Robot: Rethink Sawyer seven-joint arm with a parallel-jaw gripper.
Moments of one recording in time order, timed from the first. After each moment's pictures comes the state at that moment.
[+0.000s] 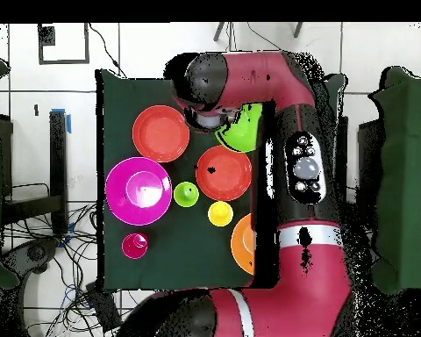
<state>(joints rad) -0.33 -0.50 0.36 0.99 -0.42 1.27 1.86</state>
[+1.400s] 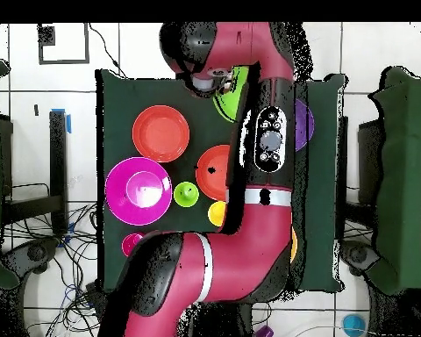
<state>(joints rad) -0.22 -0.17 0.40 0.35 -0.55 1.53 1.86</state>
